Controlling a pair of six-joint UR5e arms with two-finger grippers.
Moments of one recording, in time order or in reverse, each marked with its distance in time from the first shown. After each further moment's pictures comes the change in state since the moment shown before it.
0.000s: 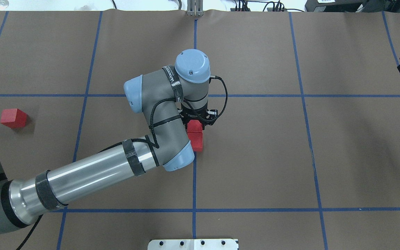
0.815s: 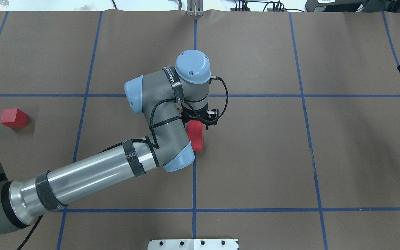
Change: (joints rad) left arm 0.003 0.000 -0.002 -0.001 0.000 0.000; right arm 0.000 0.000 -0.001 0.000 0.000 0.000
